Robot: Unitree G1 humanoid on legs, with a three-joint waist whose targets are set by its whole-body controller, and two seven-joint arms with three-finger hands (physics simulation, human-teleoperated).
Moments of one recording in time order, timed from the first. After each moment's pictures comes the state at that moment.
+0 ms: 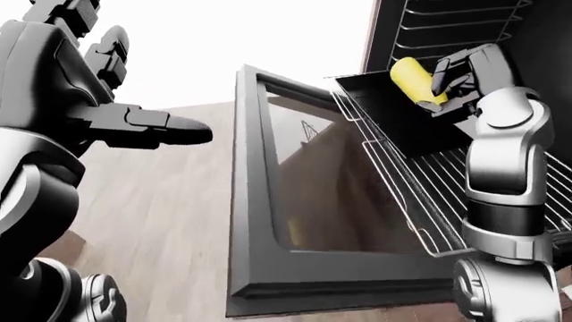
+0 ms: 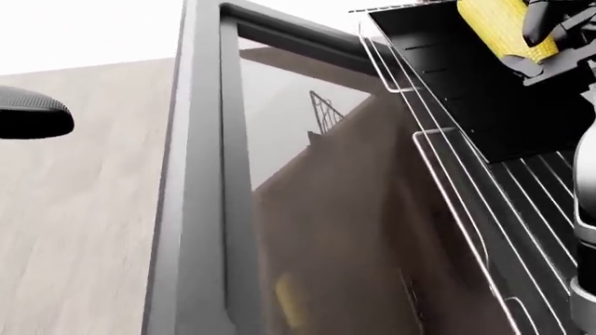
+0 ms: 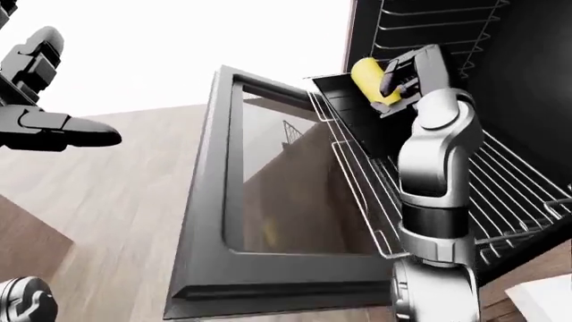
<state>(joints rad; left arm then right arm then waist) -0.81 0.61 0.43 -0.79 -0.82 1.39 0.36 -0.86 -0.44 -0.15 0.02 -0.68 0.77 0.37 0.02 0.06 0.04</state>
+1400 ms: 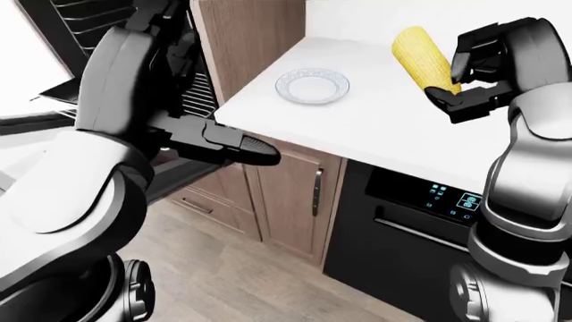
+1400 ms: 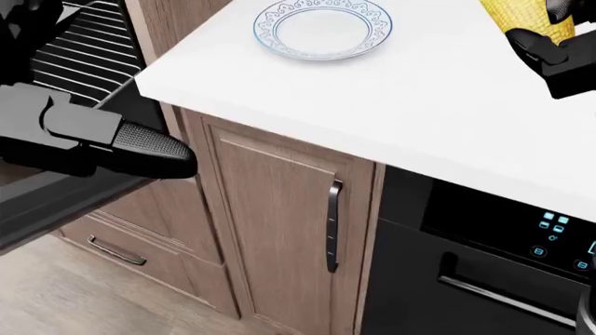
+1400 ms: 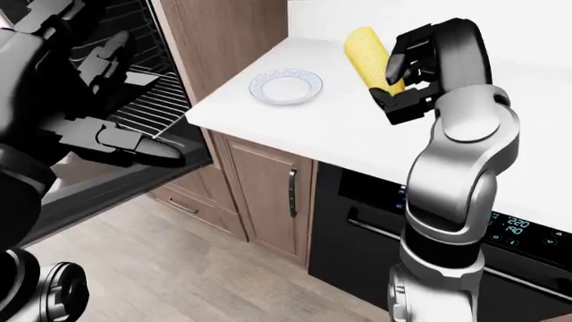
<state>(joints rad) -0.90 0.48 0.24 -0.85 -0.91 1.43 0.51 -0.83 -0.42 -0.18 -0.35 -0.69 0.94 0.49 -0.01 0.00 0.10</state>
